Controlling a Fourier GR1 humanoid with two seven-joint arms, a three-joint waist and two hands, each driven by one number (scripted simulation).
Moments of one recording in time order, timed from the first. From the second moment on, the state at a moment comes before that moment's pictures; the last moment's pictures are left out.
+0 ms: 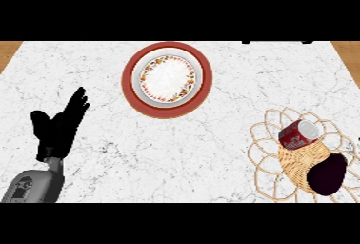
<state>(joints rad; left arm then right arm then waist) -0.17 0.29 -0.02 -1.37 0.13 0.09 0.13 0.25 -0.62 -0.17 -1.51 0.06 0.20 0.06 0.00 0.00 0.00</state>
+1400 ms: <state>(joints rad) -0.17 0.24 0.06 -1.40 0.07 0.02 0.16 0.09 -0.49 -0.15 -1.41 0.35 0.29 0.01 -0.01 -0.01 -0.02</state>
